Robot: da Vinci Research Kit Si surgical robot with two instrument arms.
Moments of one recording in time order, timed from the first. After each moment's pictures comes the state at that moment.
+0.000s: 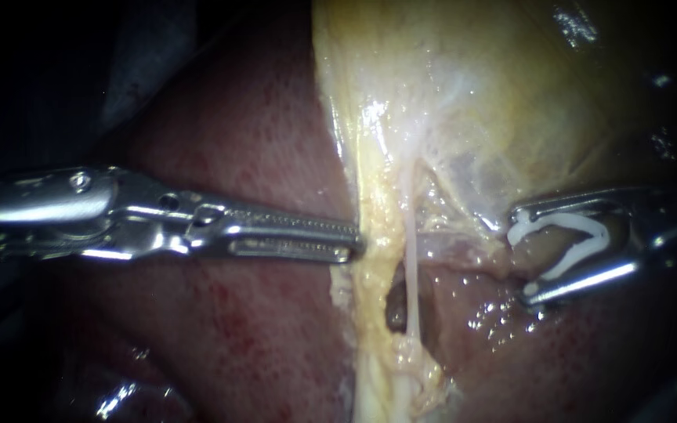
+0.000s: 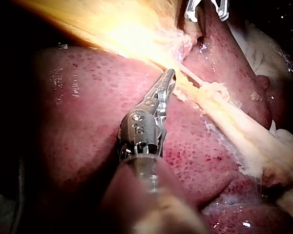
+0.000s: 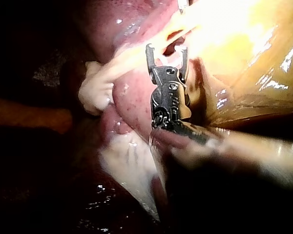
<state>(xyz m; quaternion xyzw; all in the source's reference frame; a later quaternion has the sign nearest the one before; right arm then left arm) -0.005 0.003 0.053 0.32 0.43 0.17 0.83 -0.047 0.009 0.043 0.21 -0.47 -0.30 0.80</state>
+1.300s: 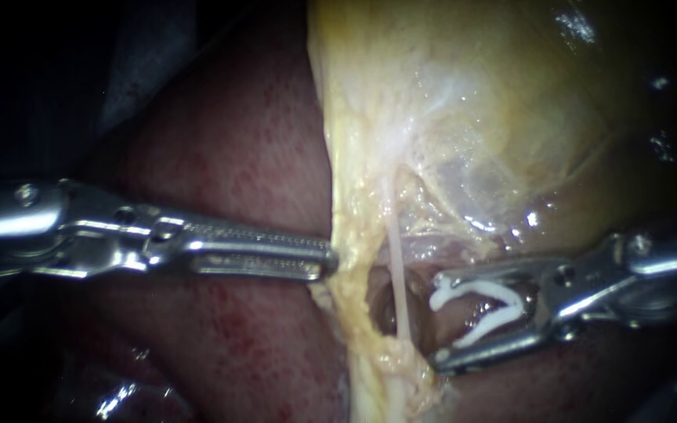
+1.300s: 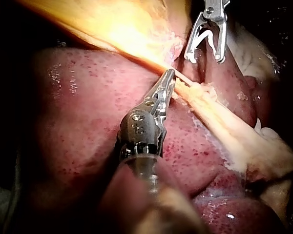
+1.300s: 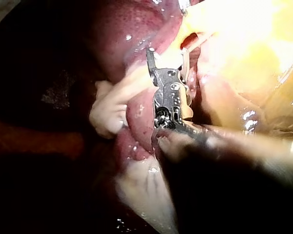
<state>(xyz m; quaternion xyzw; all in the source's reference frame) 0.002 -0.005 0.057 0.36 0.41 0.18 0.82 -0.045 0.007 0.039 0.22 -0.47 -0.30 0.80</state>
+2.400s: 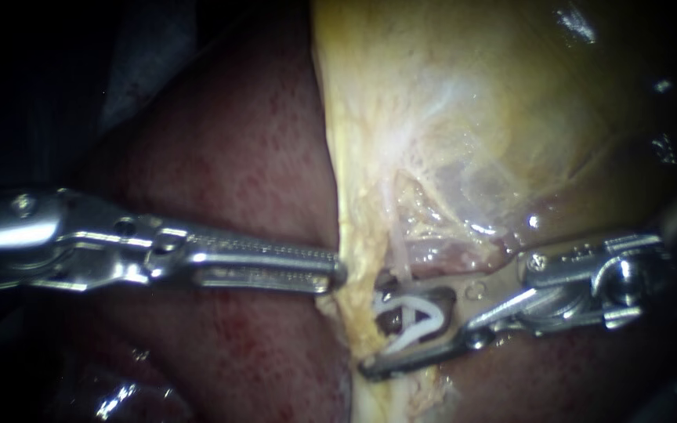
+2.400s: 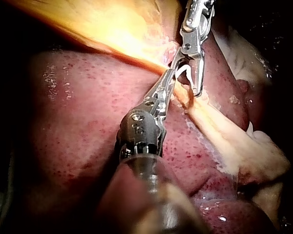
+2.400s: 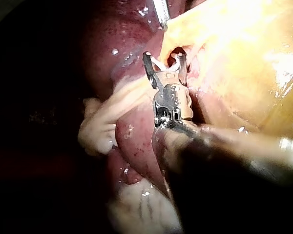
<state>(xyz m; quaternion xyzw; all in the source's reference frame) 0.007 -0.006 0.063 0.36 0.40 0.18 0.82 -0.046 0.007 0.037 0.23 -0.47 -0.30 0.80</state>
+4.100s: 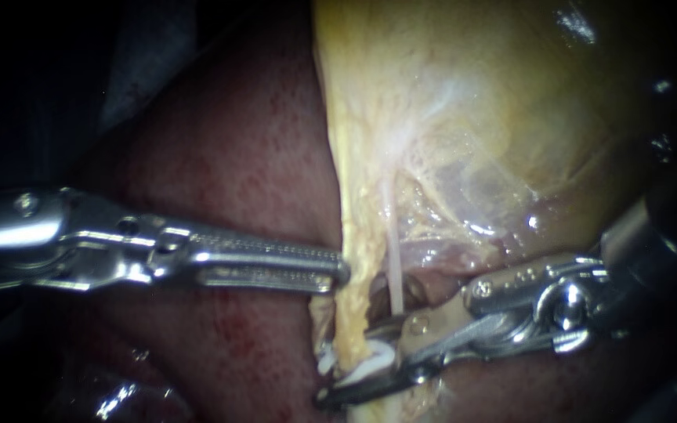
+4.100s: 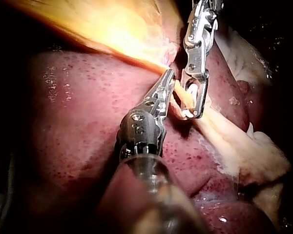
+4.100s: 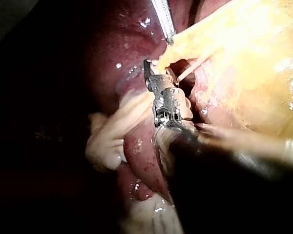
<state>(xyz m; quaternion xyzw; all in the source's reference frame) 0.009 -0.008 0.063 0.41 0.37 0.18 0.81 -0.046 0.007 0.037 0.23 -0.47 -0.30 0.80</state>
